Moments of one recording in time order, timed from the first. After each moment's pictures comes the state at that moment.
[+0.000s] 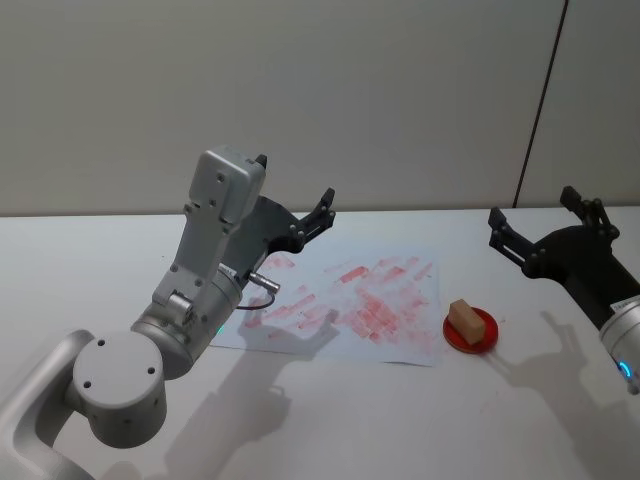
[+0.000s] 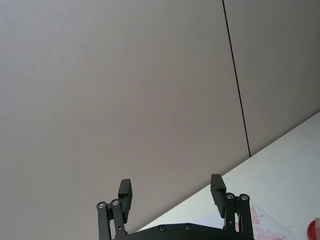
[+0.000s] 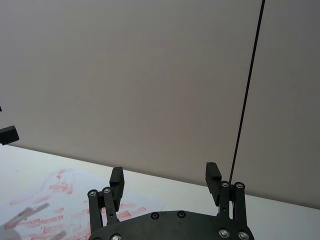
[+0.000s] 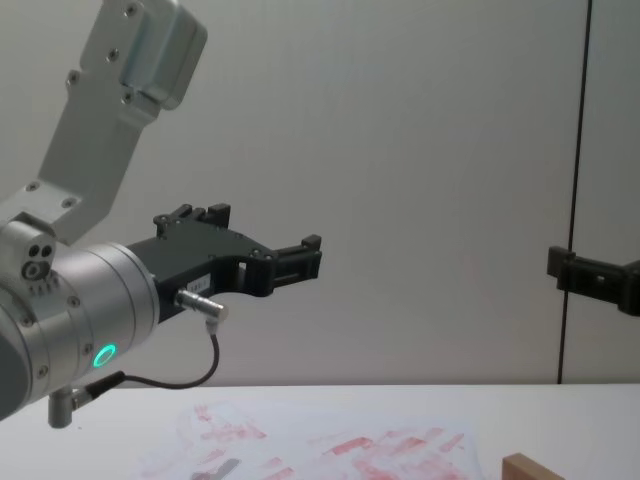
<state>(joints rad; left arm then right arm) -0.24 0.38 0.45 -1.63 -0.20 0.01 -0.01 -0.01 0.34 -0.23 -1.77 0.29 0.03 0.07</state>
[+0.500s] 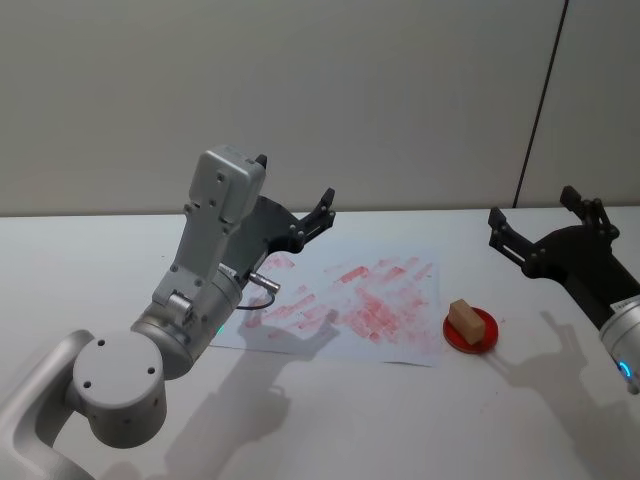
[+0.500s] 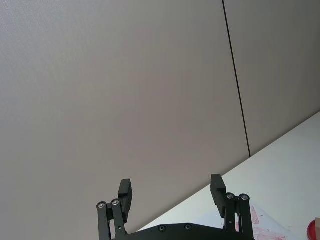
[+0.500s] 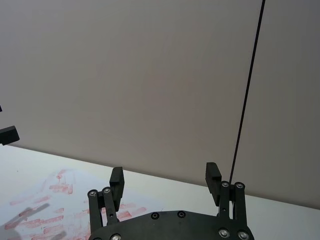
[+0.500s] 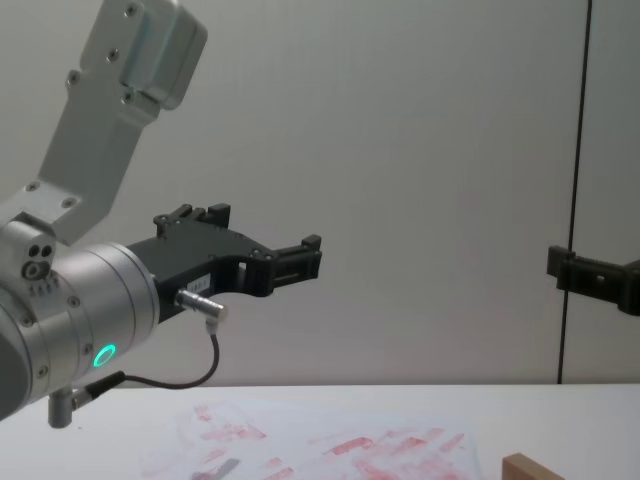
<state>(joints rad) -0.24 0.38 0.45 -1.63 -0.20 0.01 -0.01 -0.01 0.34 -0.23 -1.77 0.29 0.03 0.07</state>
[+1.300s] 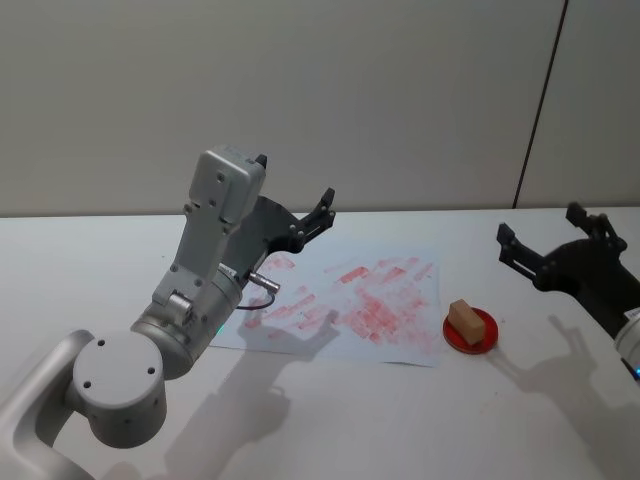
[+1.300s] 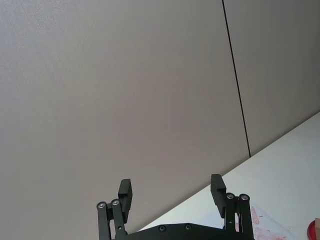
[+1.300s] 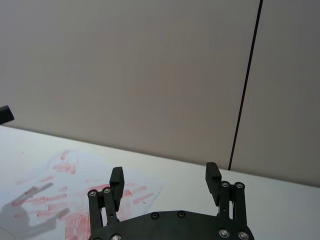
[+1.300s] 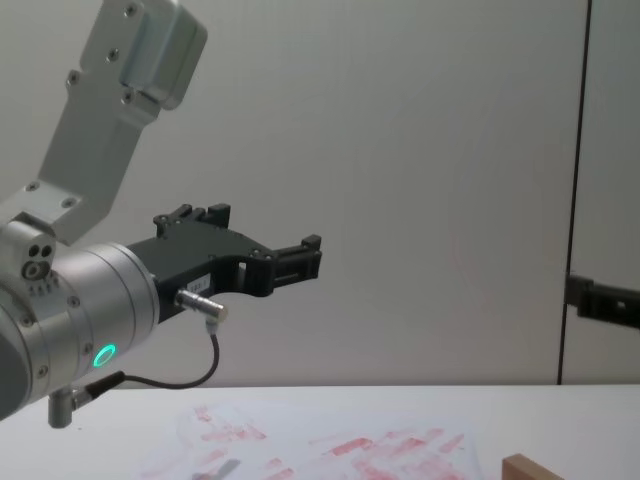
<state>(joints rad) -0.24 0.38 0.45 -1.63 -0.20 0.01 -0.01 -0.03 0.38 -0.20 -1.78 0.35 0.12 0.11</state>
